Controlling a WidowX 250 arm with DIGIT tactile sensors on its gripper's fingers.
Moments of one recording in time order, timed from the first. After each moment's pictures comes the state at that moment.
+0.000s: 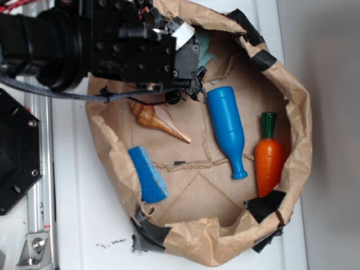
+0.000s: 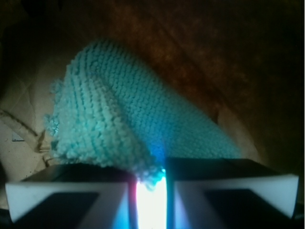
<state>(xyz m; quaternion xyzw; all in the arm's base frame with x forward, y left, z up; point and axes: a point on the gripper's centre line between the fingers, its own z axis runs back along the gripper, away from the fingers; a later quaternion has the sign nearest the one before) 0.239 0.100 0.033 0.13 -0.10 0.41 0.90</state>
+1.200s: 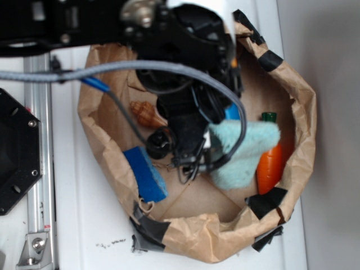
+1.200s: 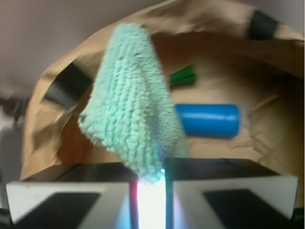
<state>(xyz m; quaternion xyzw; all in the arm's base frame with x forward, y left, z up) 0.256 0.004 0.143 -0.14 -0.09 0.00 0.99</state>
